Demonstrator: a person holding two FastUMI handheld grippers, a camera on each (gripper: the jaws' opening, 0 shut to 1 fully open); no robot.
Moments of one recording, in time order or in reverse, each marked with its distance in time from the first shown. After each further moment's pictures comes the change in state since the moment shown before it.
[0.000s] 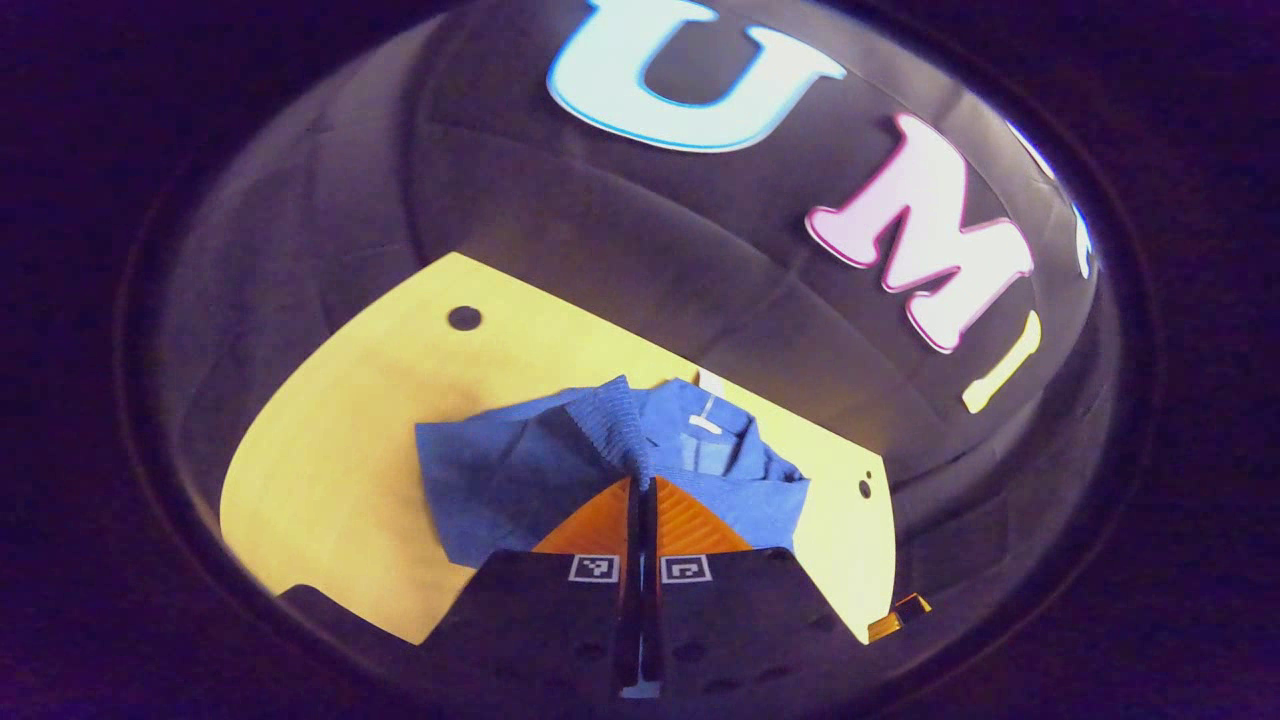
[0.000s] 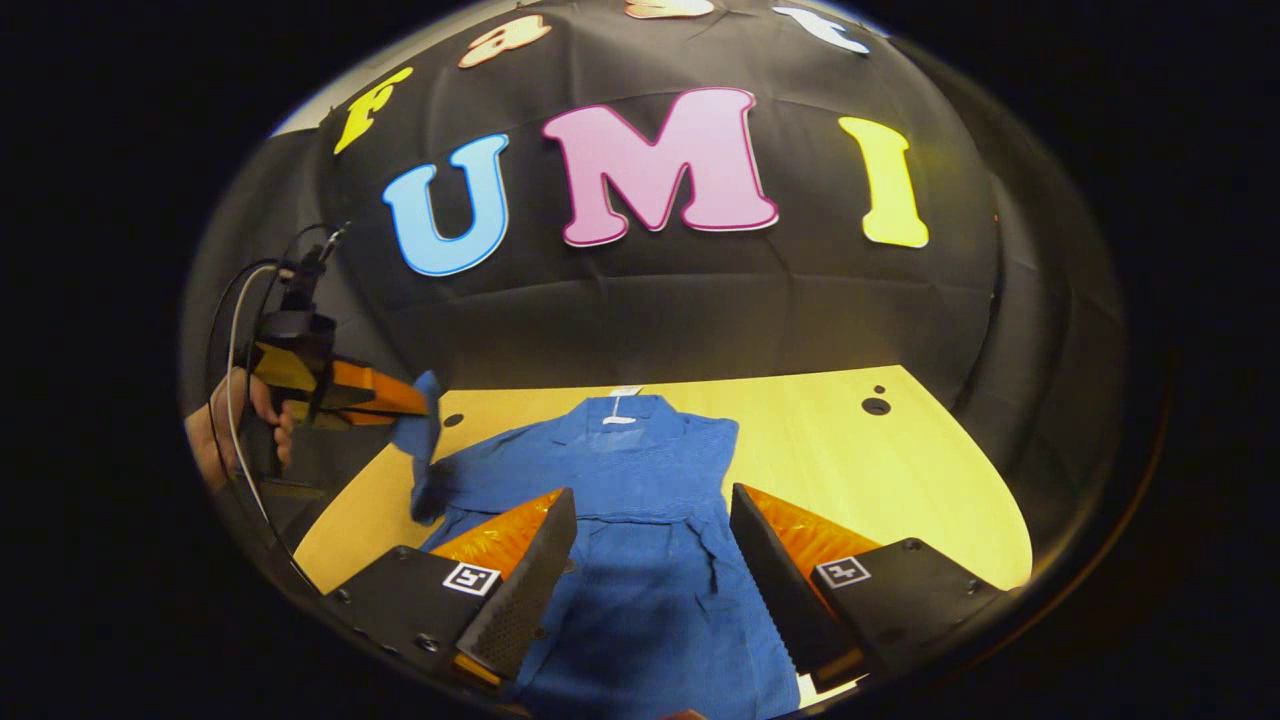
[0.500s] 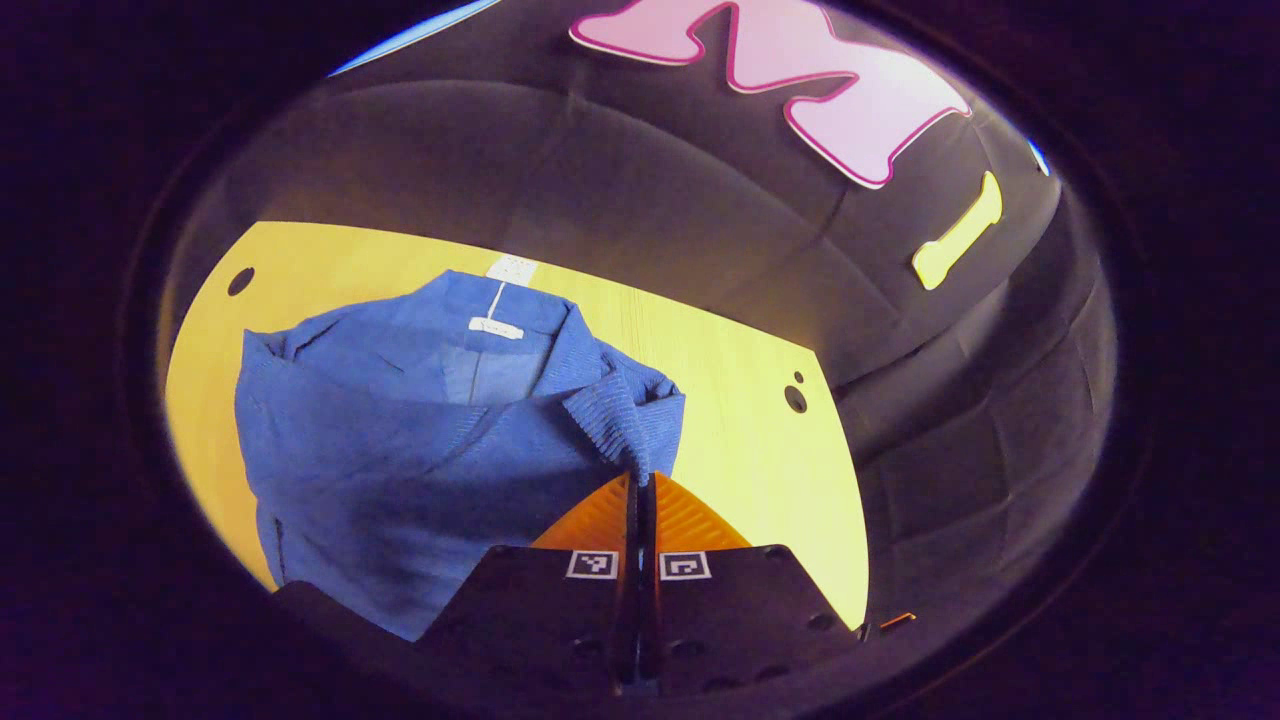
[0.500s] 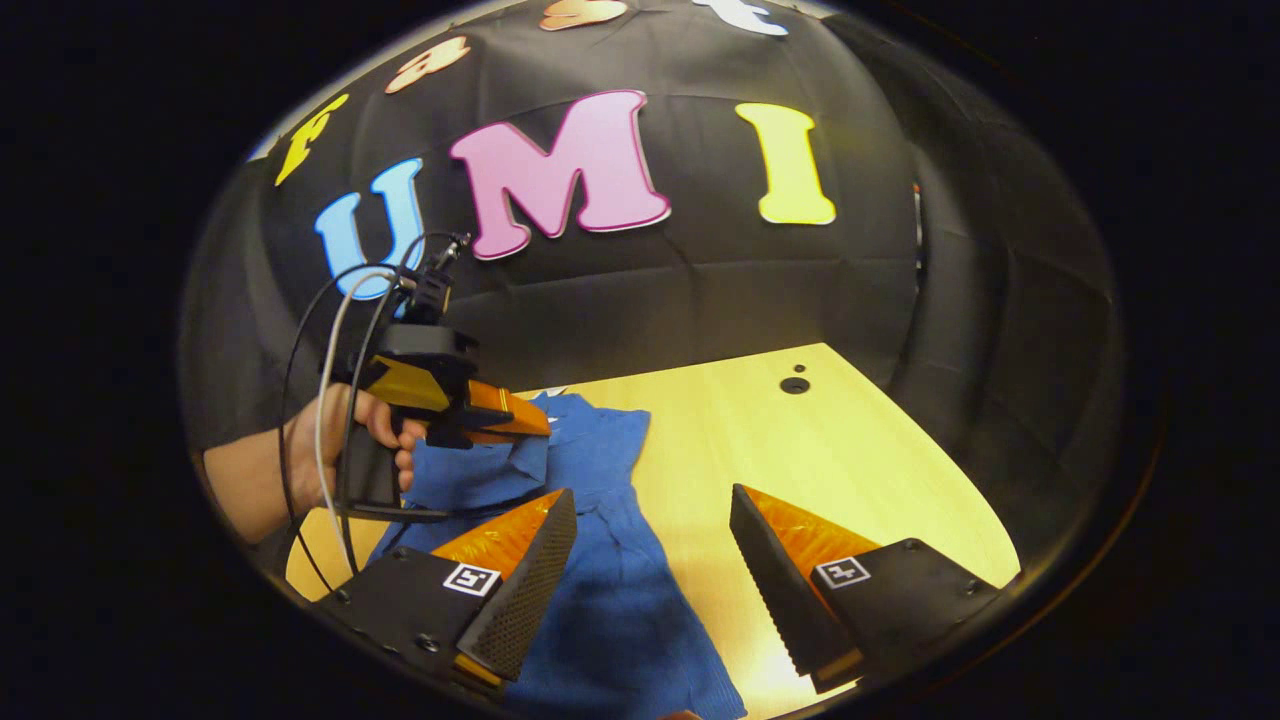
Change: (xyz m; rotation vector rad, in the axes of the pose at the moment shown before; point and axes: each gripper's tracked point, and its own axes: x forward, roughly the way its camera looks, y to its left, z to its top) left arm 0.126 -0.098 -0.073 0.128 0.261 -0.113; right arm -0.022 -0.085 -0.016 0.119 0.012 -0.150
